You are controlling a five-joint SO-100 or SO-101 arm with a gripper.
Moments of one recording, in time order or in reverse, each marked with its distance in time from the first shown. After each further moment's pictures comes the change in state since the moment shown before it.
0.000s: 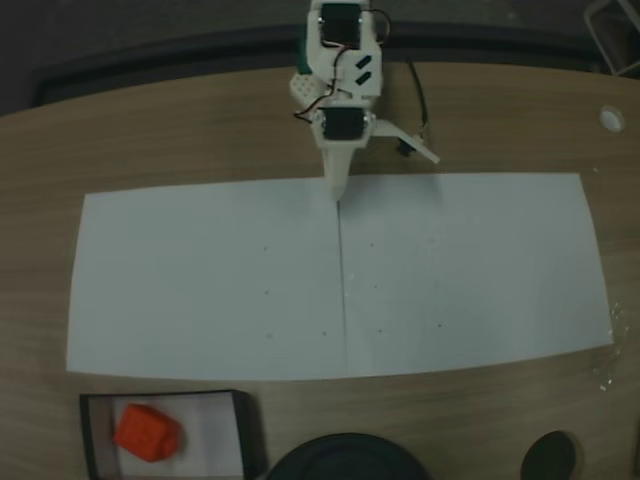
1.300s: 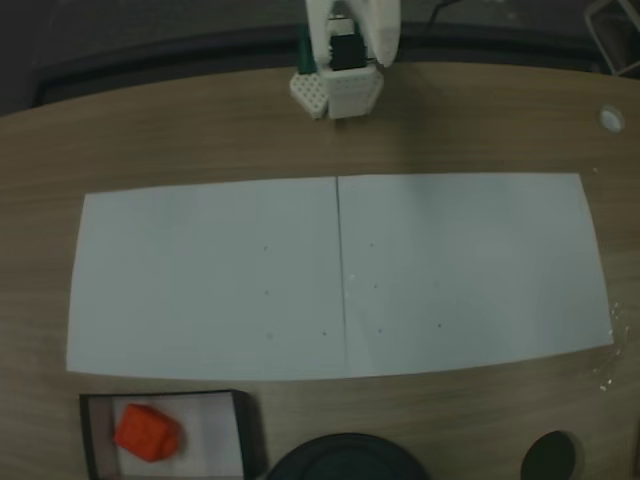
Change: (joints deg) arm -11.1 -54.1 -96.0 35.4 11.3
